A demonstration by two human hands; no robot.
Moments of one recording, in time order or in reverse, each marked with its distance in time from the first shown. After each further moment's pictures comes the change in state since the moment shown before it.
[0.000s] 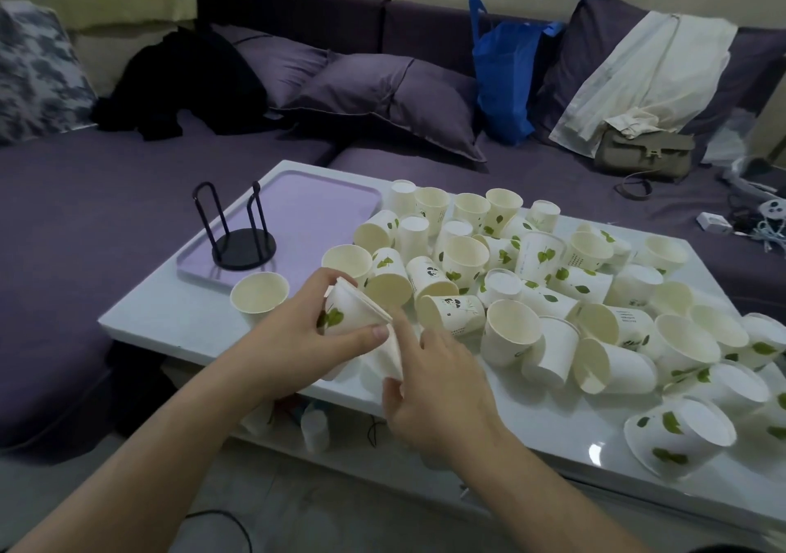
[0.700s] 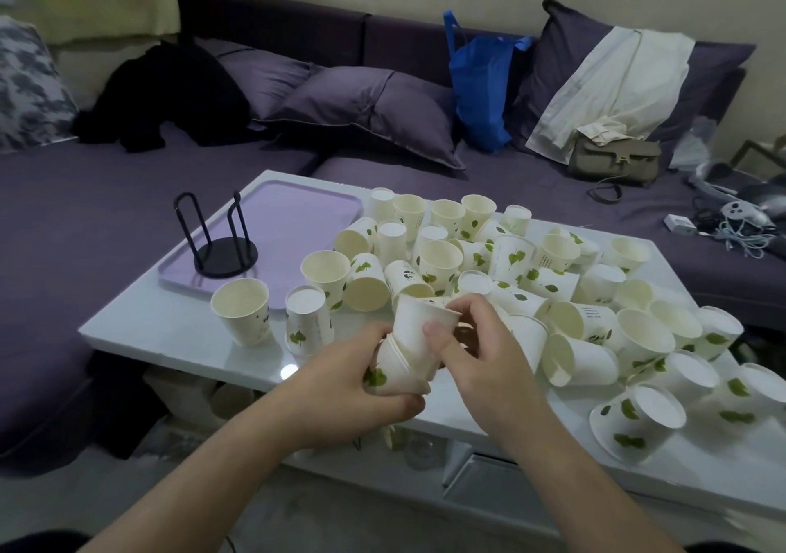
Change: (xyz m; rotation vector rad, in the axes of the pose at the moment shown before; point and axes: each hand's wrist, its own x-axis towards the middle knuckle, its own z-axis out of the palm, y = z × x) left_hand -0.017 0.023 0.059 0.201 -0.213 0.099; right_hand -0.029 0.049 -0.044 0.941 0.212 0.188
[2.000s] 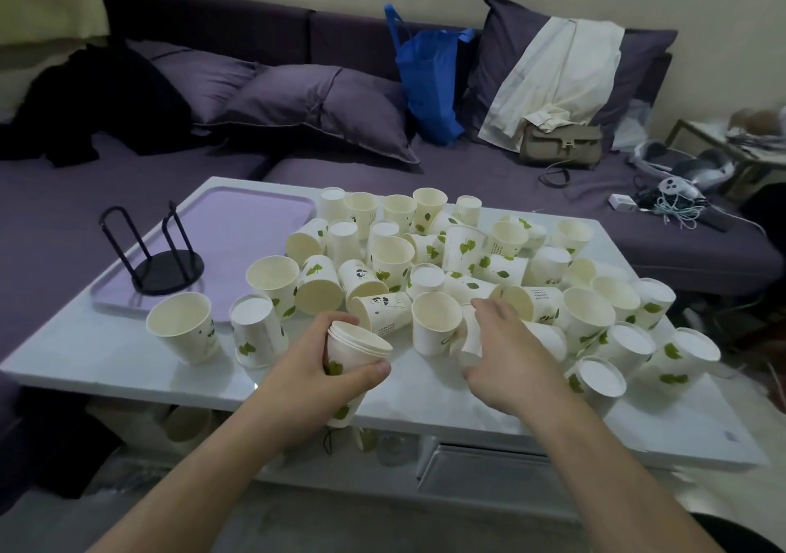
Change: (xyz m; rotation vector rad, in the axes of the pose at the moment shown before) left_hand 0.023 -0.002 0.026 -0.250 0.151 -0.109; right_hand 0.010 0.024 -0.073 -0.879 -0.103 0.344
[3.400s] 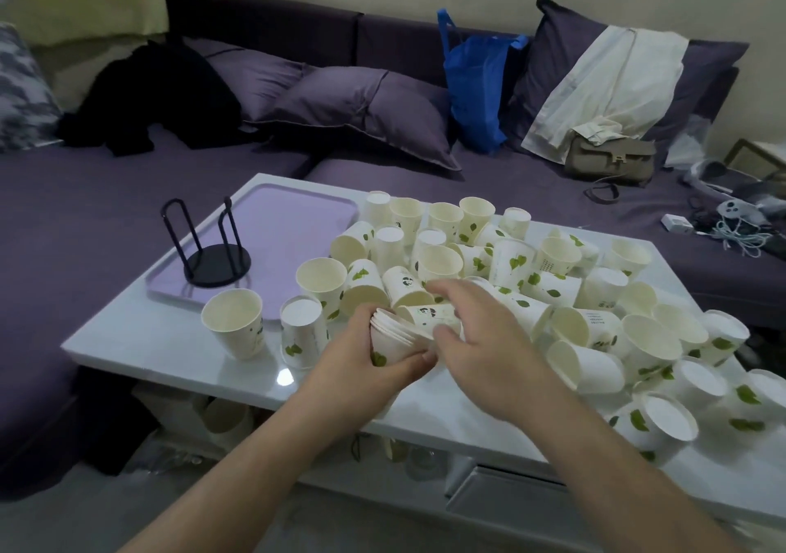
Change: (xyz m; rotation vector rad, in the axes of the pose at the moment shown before) left_hand 0.009 0.006 -0.010 -0.060 0.097 0.048; right_hand -0.001 -0.085 -0.006 0.340 0.057 -0.425
